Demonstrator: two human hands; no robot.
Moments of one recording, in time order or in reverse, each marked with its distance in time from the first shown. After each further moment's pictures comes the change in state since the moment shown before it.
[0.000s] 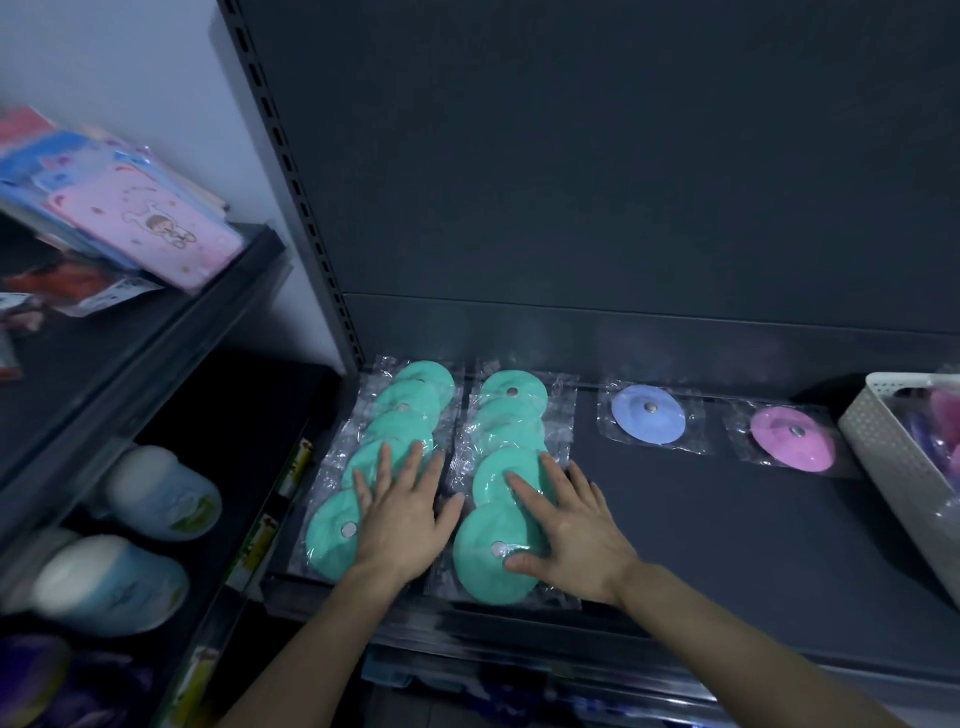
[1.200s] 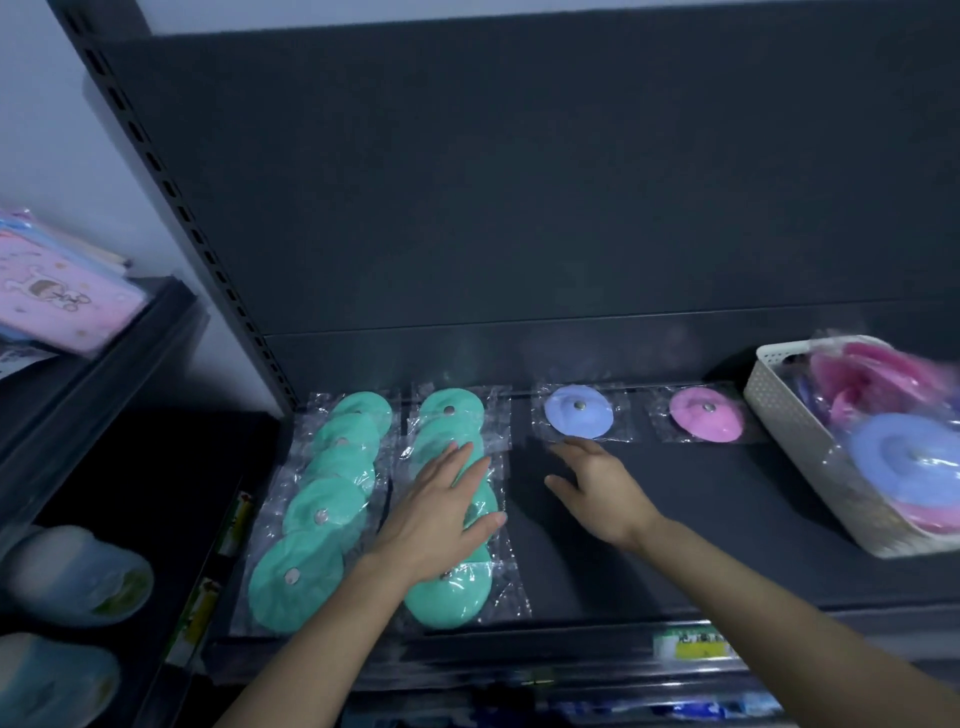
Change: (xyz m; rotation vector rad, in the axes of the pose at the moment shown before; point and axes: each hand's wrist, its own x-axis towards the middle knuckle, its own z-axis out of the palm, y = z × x) left_hand 0.011 0.075 -0.028 -0.085 -0.055 0.521; right_hand -0.024 0.056 -0.051 0.259 0.338 0.211
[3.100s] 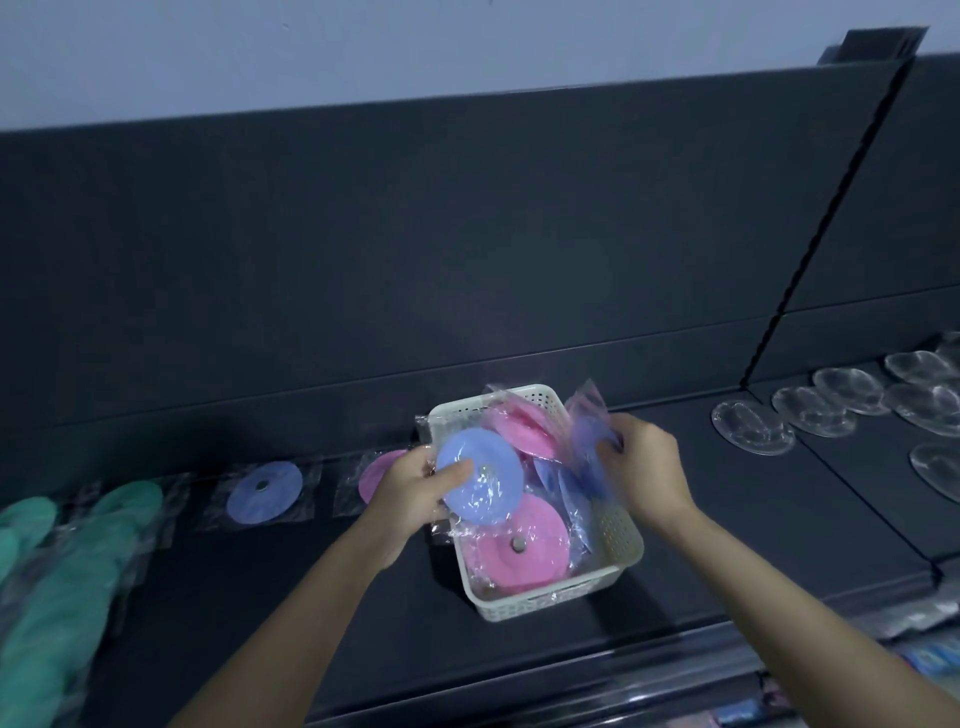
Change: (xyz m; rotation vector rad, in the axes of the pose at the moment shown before) left_hand 0.200 0.366 0.047 -1.173 0.004 -0.287; right_hand -0.087 0.324 -0.278 0.193 0.517 0.284
